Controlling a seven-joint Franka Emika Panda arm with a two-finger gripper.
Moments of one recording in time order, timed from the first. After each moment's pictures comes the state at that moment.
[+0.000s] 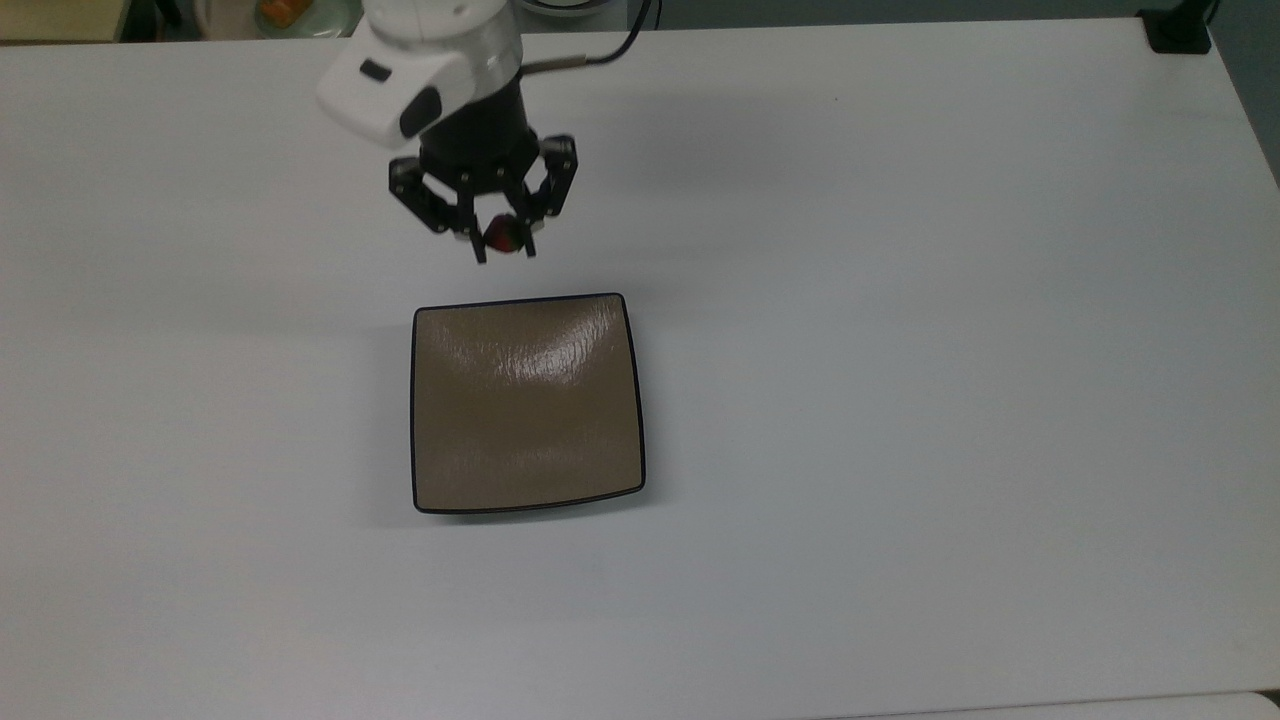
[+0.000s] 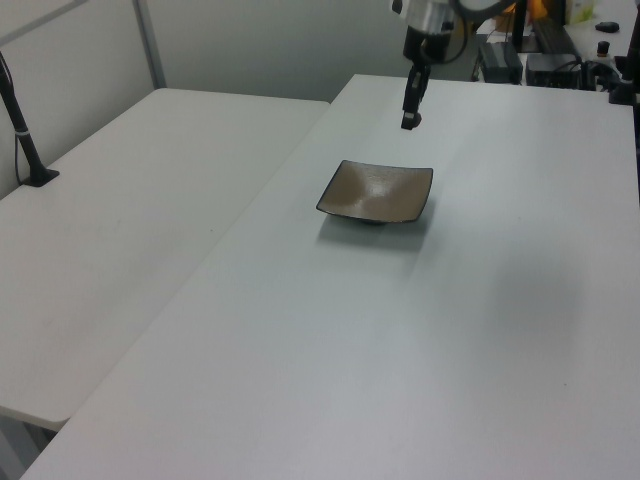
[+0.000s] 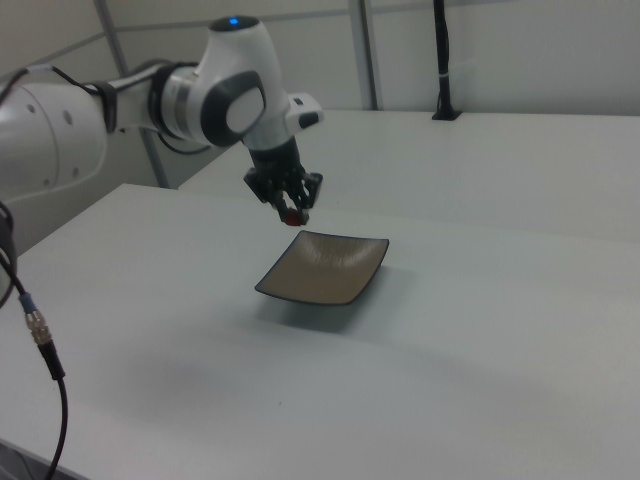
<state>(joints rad) 0.07 0.28 -0.03 -1.55 0.09 2.01 -0.21</state>
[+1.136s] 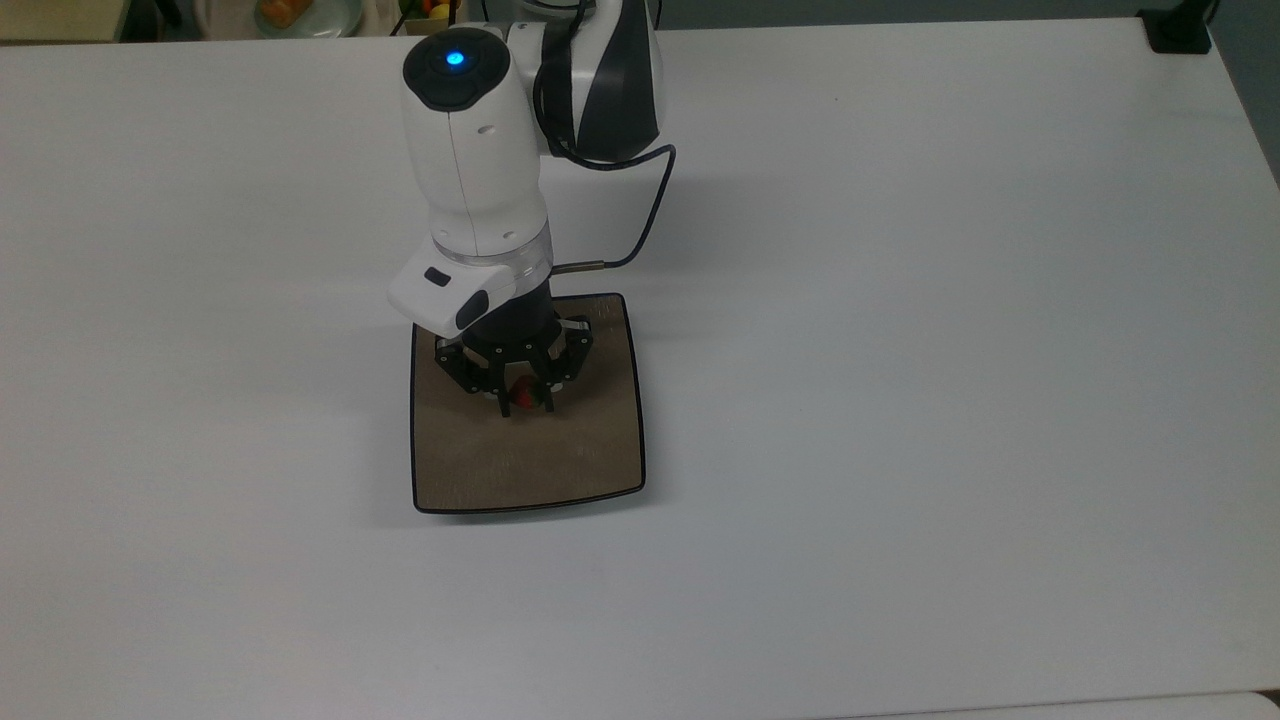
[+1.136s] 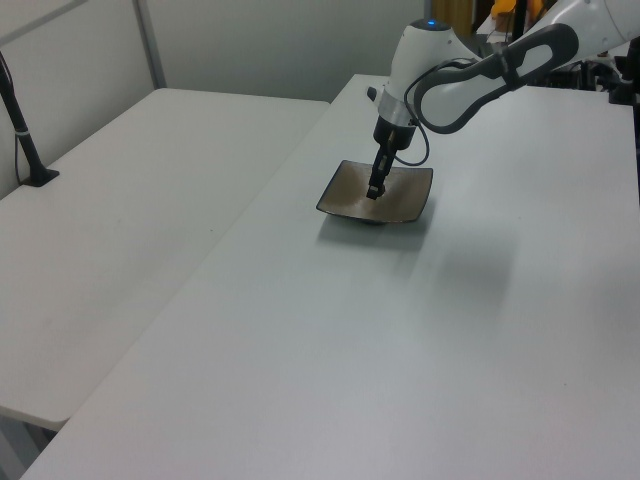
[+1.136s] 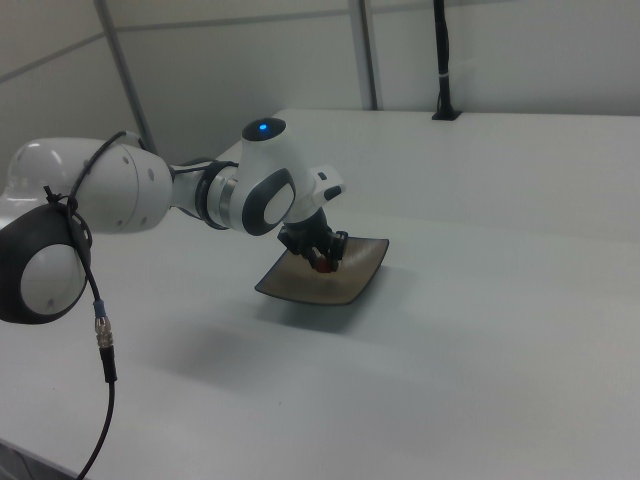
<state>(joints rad) 0.09 0.52 -0.02 -1.62 0.09 2.45 -0.21</state>
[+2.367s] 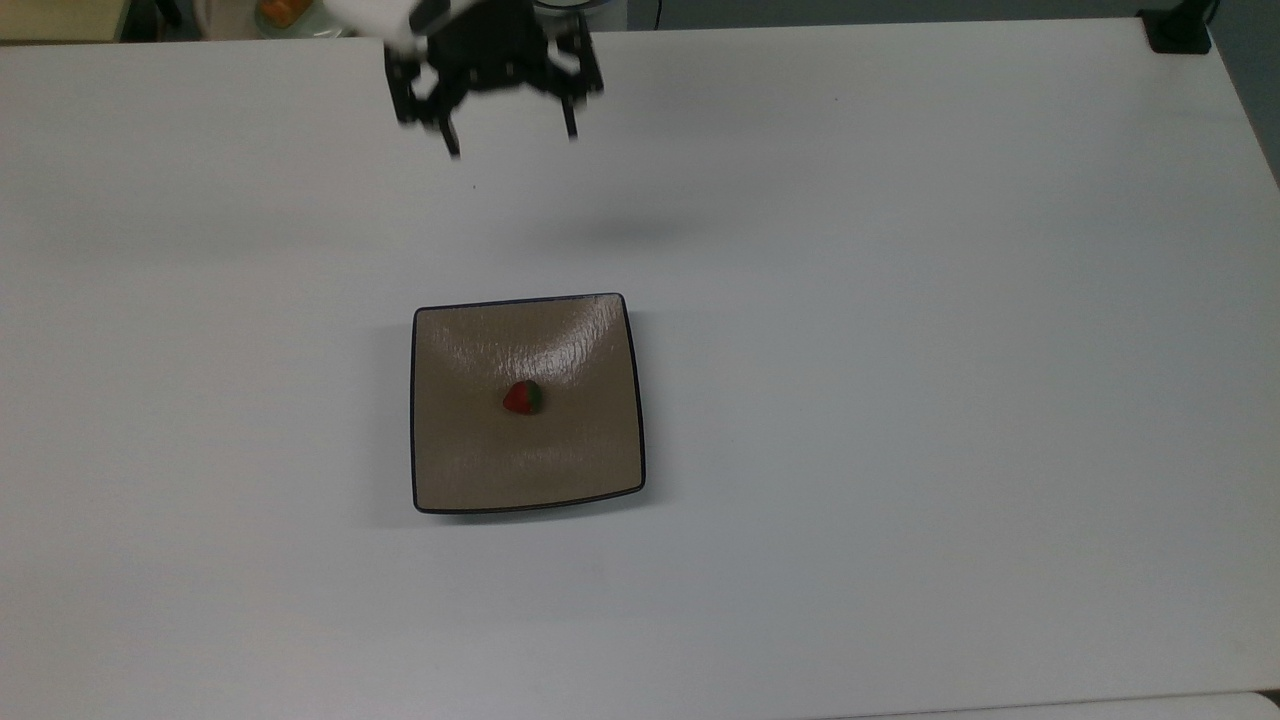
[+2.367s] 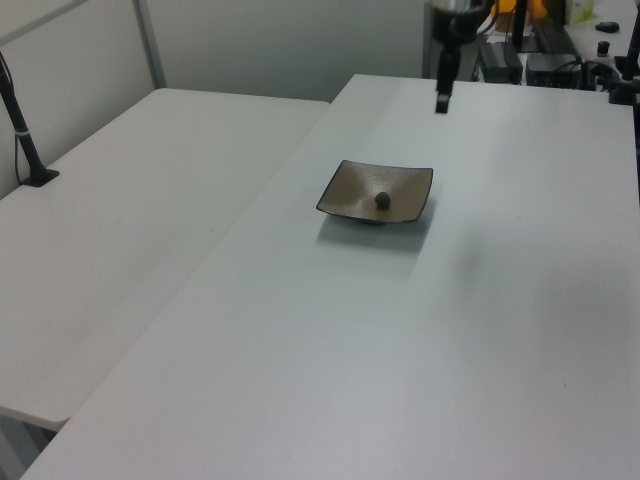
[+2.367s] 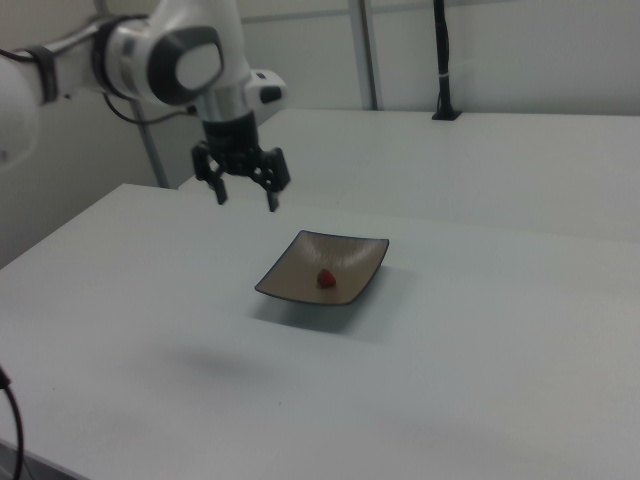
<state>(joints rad) 0.08 0.11 -0.04 -1.60 0.09 1.76 -0.21</state>
